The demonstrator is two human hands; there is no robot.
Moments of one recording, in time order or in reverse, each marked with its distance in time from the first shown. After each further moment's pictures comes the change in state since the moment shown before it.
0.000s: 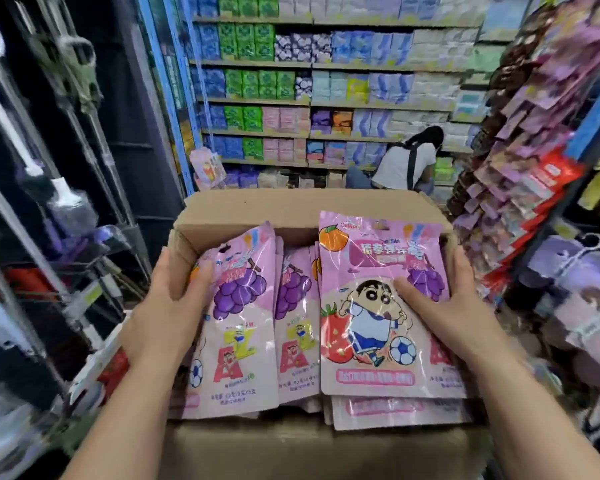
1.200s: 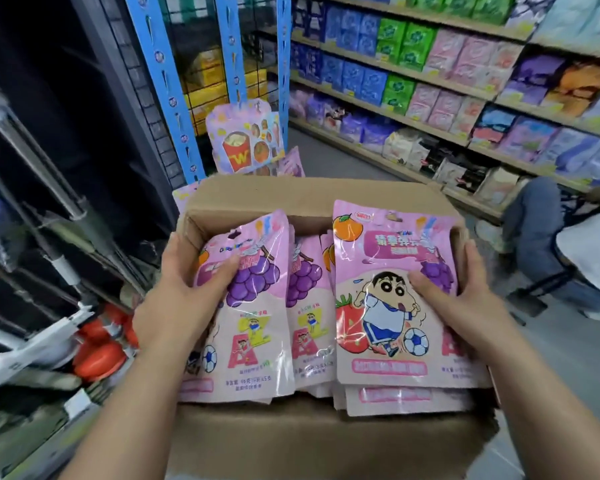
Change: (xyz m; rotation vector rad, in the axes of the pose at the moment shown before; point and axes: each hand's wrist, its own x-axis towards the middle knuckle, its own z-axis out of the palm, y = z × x) left_hand 0.416 0.116 0.337 0.101 0.227 -0.591; right_hand 0.671 0.010 0.248 0.029 -0.613 -0.056
